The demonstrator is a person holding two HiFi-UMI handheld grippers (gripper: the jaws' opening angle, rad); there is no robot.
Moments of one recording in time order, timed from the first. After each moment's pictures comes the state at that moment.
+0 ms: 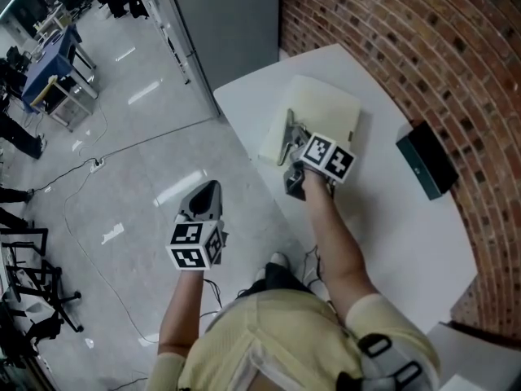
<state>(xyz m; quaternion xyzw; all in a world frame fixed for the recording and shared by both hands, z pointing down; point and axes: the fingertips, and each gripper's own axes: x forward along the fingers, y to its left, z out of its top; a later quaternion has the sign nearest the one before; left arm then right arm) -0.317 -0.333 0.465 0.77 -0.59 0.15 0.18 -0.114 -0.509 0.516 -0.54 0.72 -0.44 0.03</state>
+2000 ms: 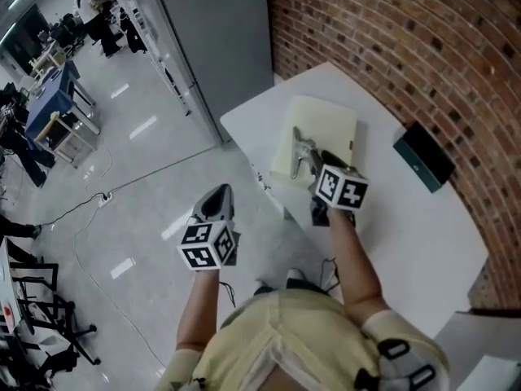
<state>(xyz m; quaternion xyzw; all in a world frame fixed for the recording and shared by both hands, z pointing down) -0.337 -0.349 0.433 0.80 -0.56 0.09 0.18 -0.097 -0.437 0.459 -0.60 0.74 -0.30 -0.05</state>
